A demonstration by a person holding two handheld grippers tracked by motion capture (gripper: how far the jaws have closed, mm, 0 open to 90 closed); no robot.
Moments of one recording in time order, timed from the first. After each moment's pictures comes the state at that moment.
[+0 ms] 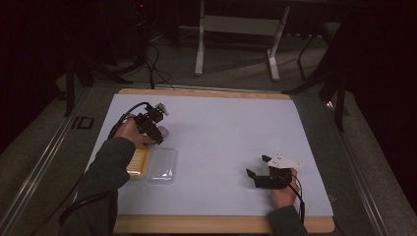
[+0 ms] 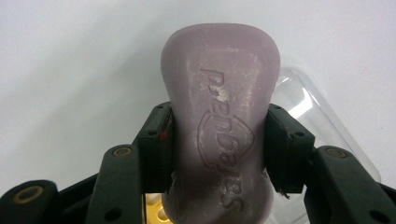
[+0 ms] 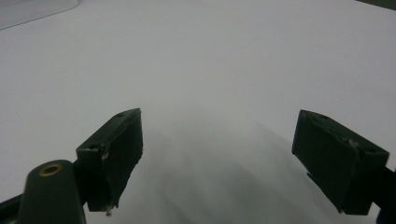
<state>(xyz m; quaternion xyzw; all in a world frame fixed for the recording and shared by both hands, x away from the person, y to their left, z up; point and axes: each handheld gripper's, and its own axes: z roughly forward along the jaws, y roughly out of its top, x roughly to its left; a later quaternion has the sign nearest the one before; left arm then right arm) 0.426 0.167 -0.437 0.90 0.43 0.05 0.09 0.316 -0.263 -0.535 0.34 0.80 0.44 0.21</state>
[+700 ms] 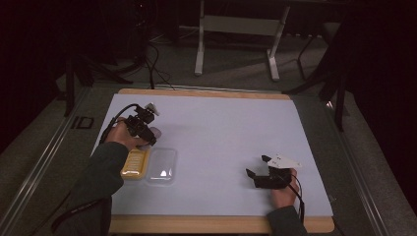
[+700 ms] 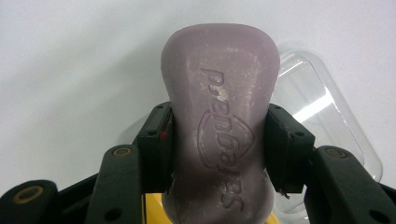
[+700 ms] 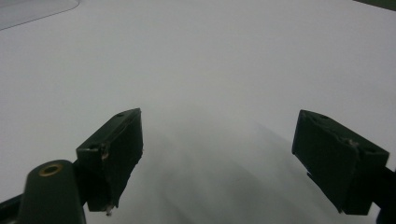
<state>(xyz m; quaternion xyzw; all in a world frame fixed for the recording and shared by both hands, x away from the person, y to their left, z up) 0.412 0.188 -0.433 0.87 0.47 0.05 0.10 0.316 -0.263 -0.535 0.34 0.80 0.44 0.21</state>
